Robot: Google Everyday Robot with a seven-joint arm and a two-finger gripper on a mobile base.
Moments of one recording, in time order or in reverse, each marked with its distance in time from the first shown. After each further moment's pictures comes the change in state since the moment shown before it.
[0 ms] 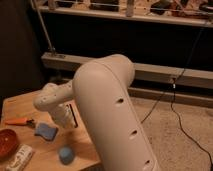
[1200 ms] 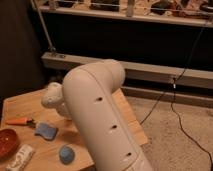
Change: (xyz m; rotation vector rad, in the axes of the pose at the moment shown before) arm -0.142 -0.015 0.019 0.154 -0.303 -0.103
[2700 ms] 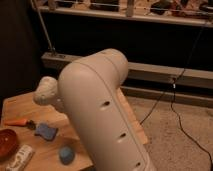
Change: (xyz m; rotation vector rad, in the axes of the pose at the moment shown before) arm 0.046 -0.034 -0.070 -0.029 0.060 0.198
